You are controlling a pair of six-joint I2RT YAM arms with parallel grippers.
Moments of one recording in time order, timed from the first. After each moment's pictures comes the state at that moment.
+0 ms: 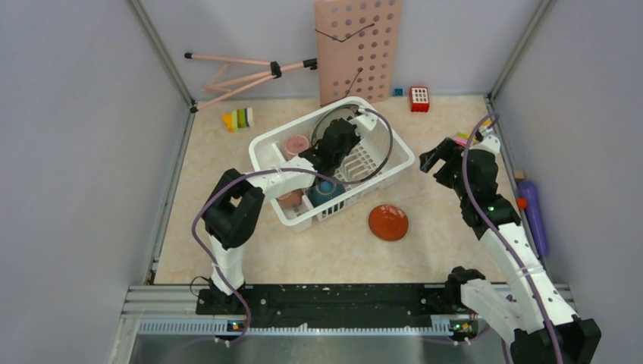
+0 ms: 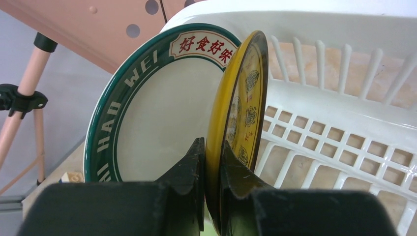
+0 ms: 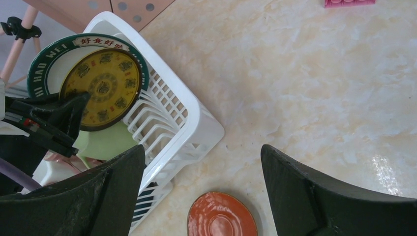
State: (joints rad) left arm -0.74 1.93 1.39 0.24 -0.37 0.38; right arm 0.20 0.85 0.77 -0.30 0.15 0.61
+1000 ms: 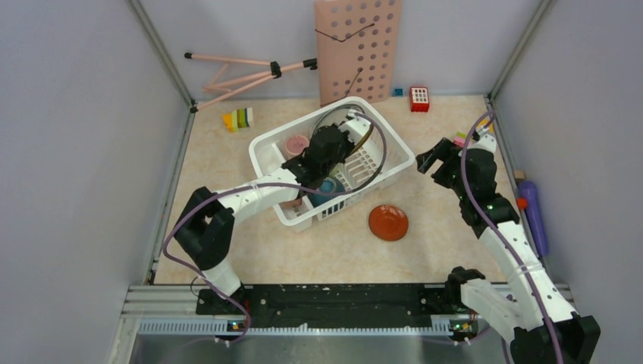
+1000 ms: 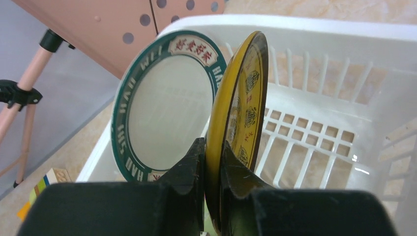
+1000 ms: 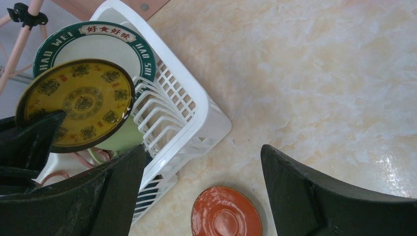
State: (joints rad) left arm -0.78 1.69 1.24 0.21 -0.28 0.29; right arm 0.20 0.86 0.77 -0.30 0.10 0.61
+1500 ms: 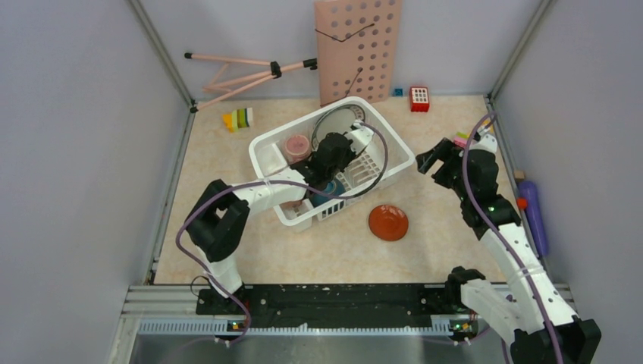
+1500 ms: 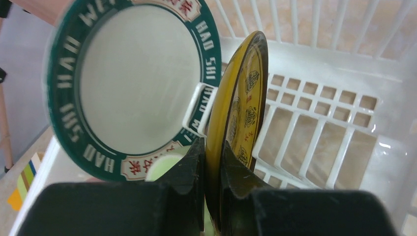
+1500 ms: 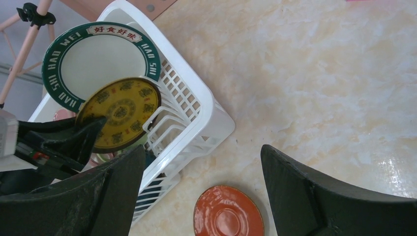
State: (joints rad) left arm -0.78 1.77 1.22 0.19 -0.30 0.30; right arm 0.20 0.84 0.77 -0.30 0.08 0.61
